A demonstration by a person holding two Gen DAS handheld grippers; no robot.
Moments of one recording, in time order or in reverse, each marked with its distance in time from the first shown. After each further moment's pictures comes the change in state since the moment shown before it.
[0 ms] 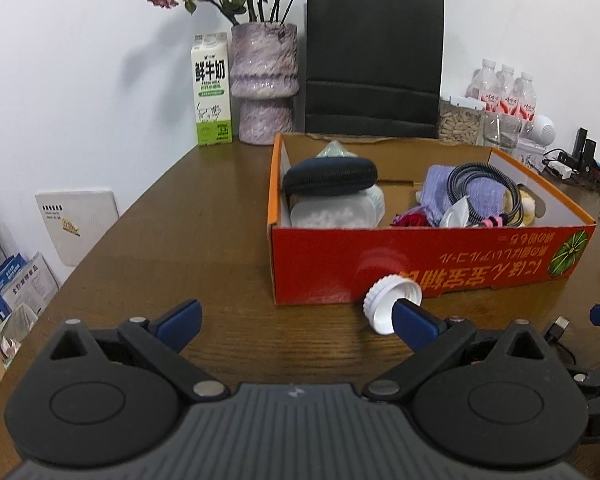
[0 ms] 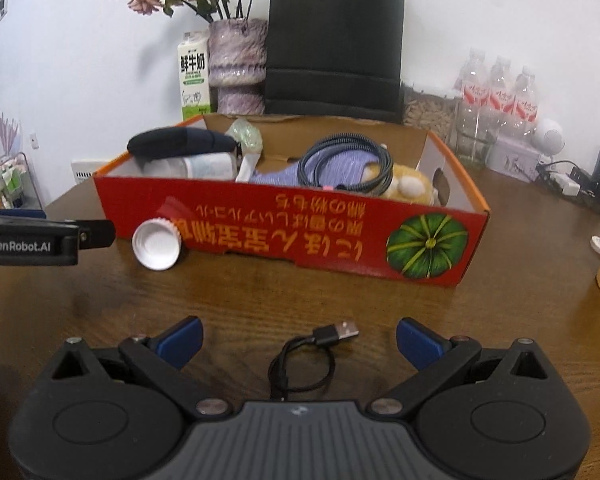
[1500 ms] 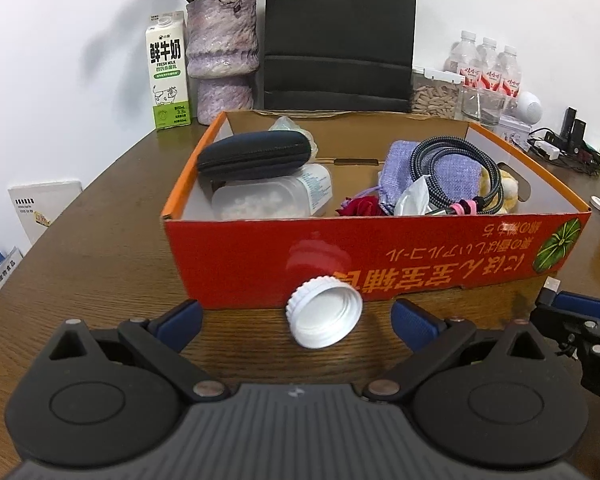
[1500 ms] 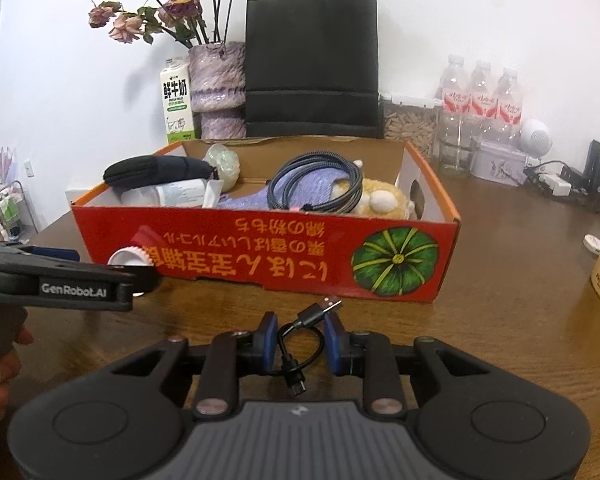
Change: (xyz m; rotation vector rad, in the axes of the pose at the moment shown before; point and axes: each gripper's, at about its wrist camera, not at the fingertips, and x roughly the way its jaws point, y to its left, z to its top) left arm 0.039 -0.048 0.004 0.019 0.055 -0.042; right arm 0.002 -0.032 0.005 0.042 -0.088 0.002
